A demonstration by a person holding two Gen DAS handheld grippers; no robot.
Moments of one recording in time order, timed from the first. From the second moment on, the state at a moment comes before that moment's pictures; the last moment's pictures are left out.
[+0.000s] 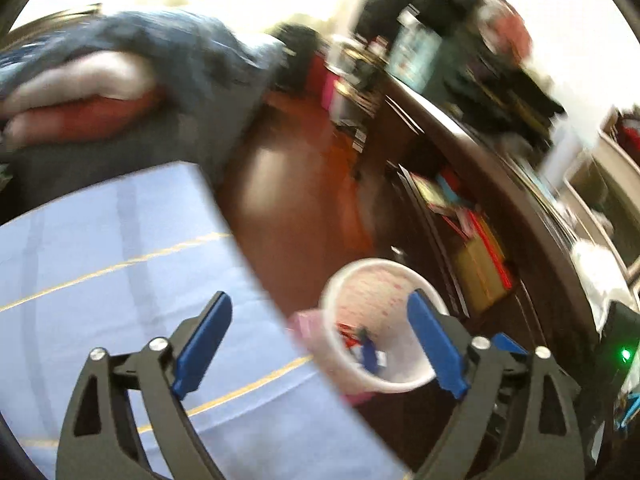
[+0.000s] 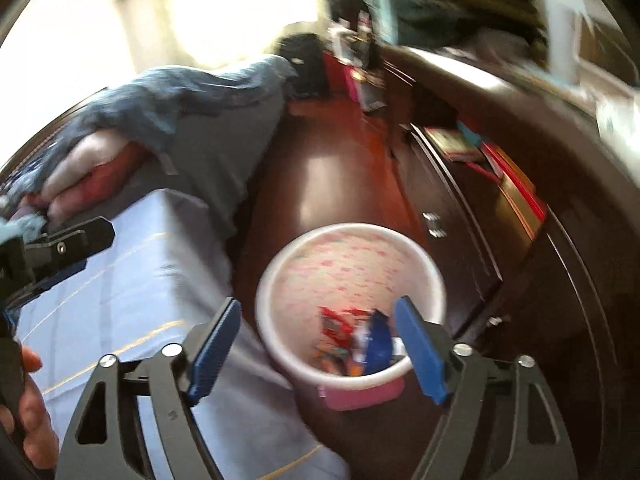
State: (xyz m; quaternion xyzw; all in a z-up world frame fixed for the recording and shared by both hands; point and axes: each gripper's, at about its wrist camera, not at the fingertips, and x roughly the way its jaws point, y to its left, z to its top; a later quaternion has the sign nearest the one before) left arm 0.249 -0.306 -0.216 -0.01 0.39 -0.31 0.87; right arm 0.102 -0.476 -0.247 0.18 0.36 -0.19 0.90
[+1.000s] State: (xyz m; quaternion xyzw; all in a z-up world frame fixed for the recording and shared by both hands) left arm -0.018 0.013 -0.003 -0.06 0.14 0.01 0.99; right arm -0.025 -0.194 -0.040 0.02 0.15 0.03 0.99
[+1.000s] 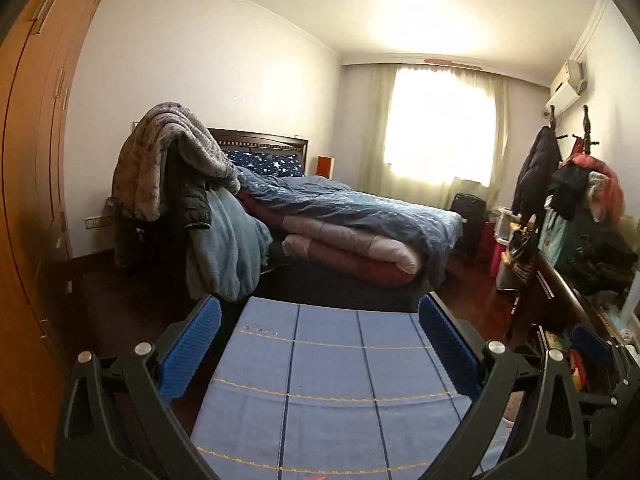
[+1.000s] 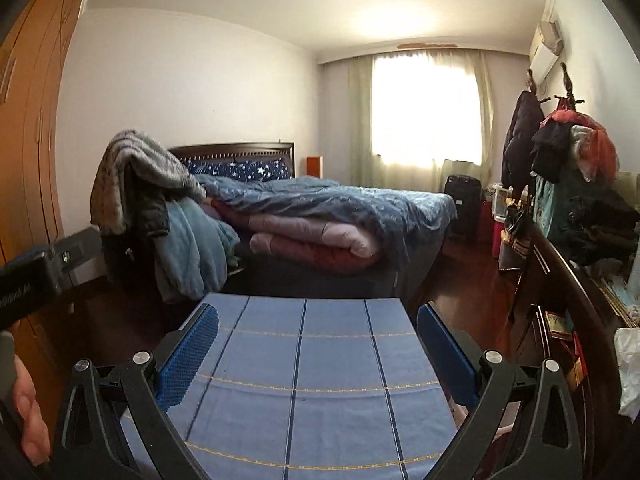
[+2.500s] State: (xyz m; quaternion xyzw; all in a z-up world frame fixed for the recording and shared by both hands) left arm -0.041 0.009 -0.003 -0.04 0.13 -0.01 0.99; right arm -0.063 -0.204 -0.018 0.02 0.11 -0.03 0.99
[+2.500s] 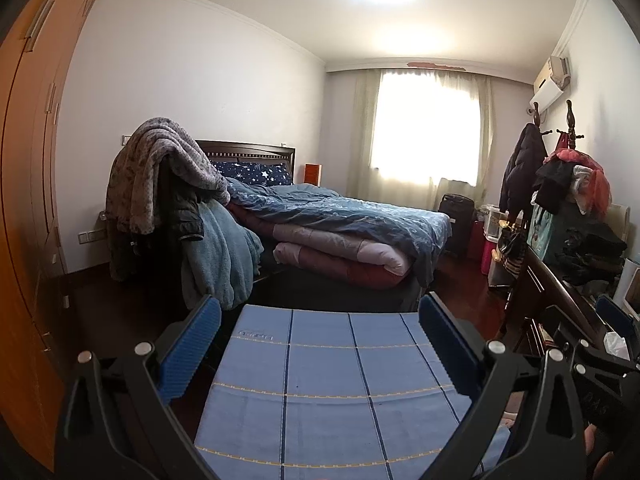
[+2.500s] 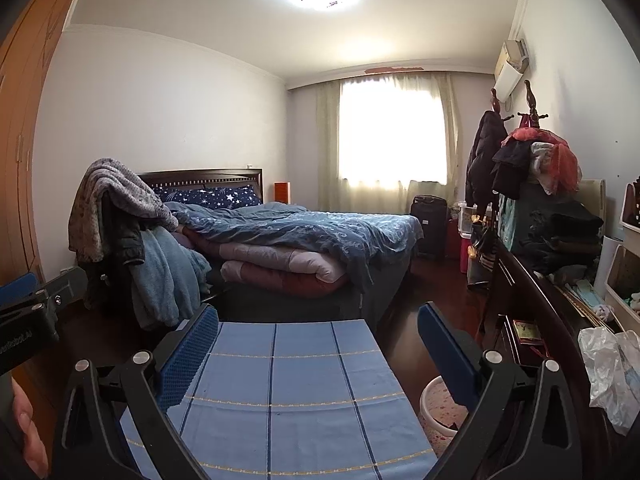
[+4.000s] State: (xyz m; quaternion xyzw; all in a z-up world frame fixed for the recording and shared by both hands) left arm -0.047 0.006 -0.002 -0.03 0.12 0.00 0.99; right arm -0.066 -0.213 -0.020 0.02 0.11 -0.04 0.99
